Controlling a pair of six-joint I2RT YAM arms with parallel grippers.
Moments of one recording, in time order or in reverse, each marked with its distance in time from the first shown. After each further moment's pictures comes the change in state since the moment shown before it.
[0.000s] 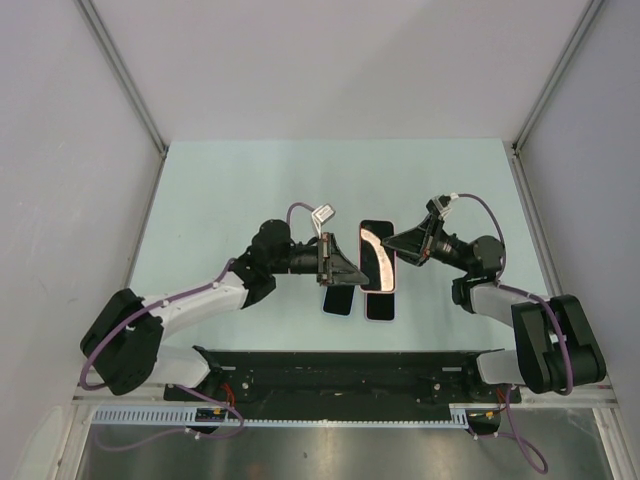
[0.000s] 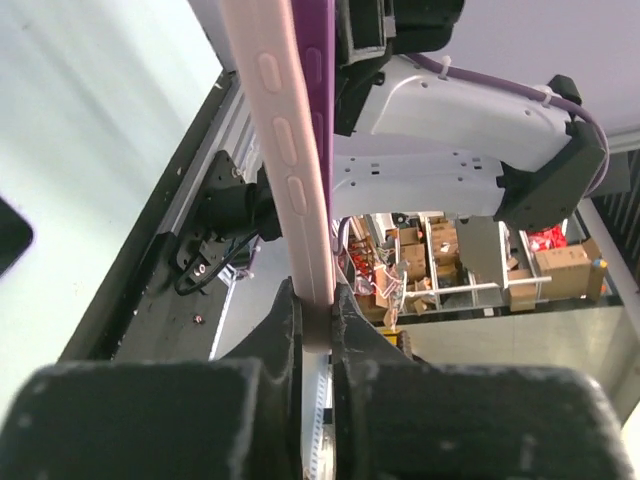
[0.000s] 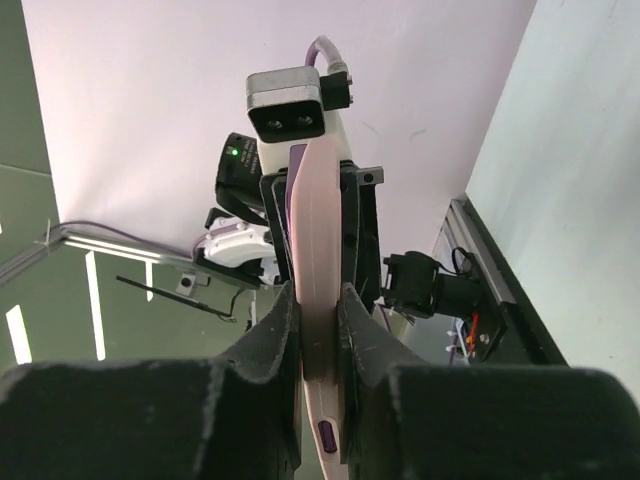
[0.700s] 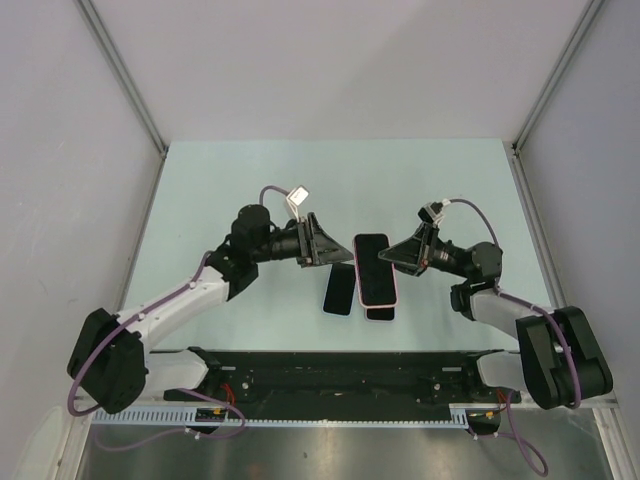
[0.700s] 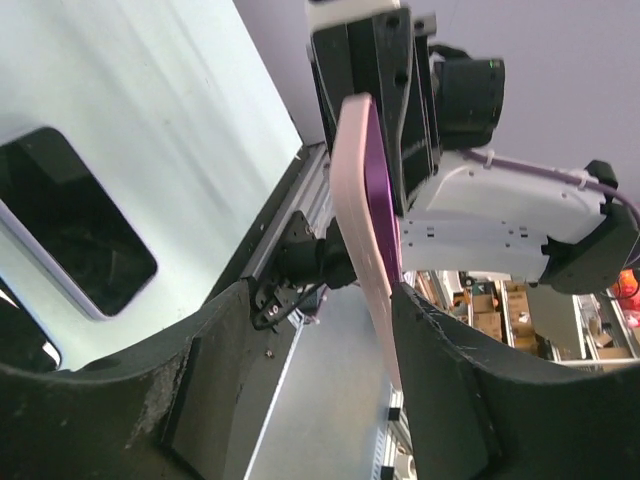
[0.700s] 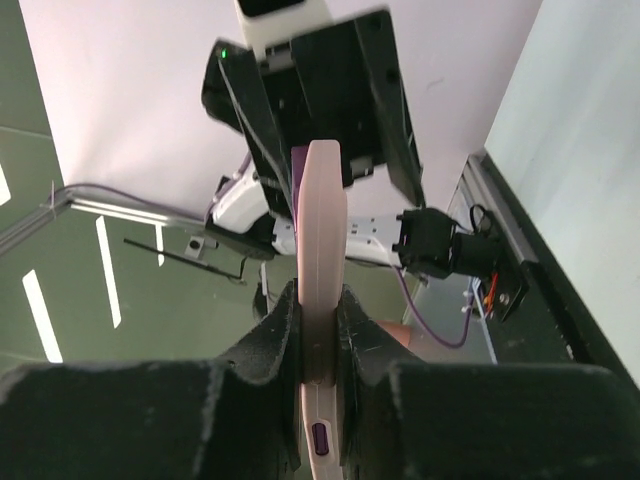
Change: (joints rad) left arm 0.116 -0.108 0.064 -0.300 -0.089 0.187; right arm 0.036 -0.060 -0.026 -0.021 -0.054 -0.005
